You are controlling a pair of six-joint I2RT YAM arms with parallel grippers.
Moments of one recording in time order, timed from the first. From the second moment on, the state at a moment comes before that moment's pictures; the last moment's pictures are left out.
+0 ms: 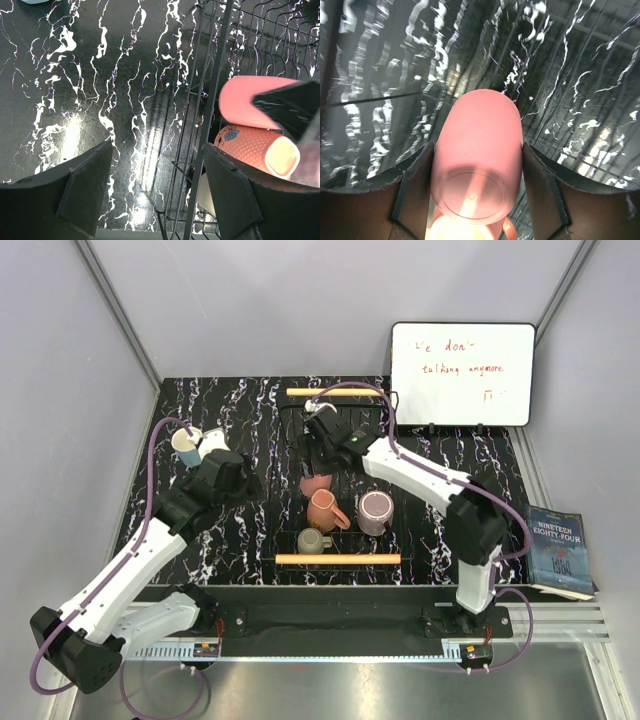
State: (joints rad) left arm -0.56 0.96 0.95 -0.76 -0.41 -0.68; right arm 0.80 1.92 1.63 -0.61 0.14 0.43
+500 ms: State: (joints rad) left arm -0.56 0.95 0.97 -0.58 -0.29 -0.67; right arm 0.81 1.41 1.43 -0.41 0.10 0.51
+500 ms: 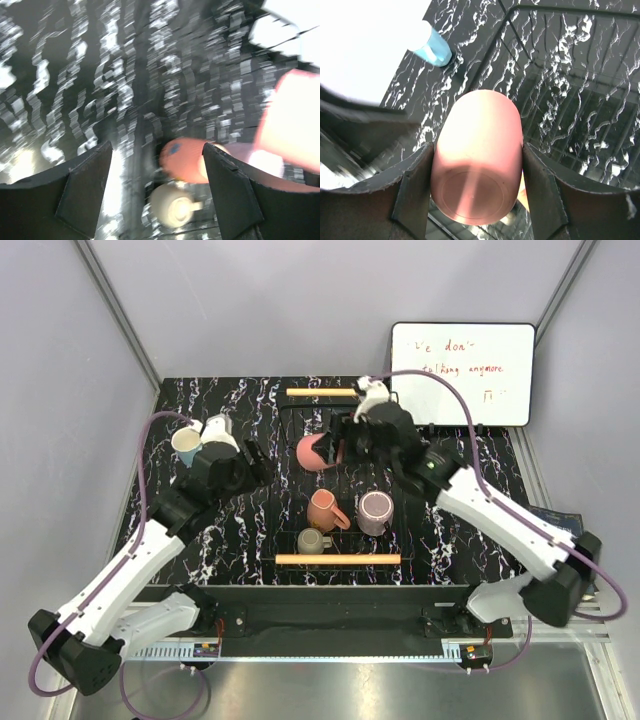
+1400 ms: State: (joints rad) left arm -0.54 0.94 0.76 0.31 0.25 -0.82; right arm 0.52 1.16 0.77 0.58 -0.50 1.04
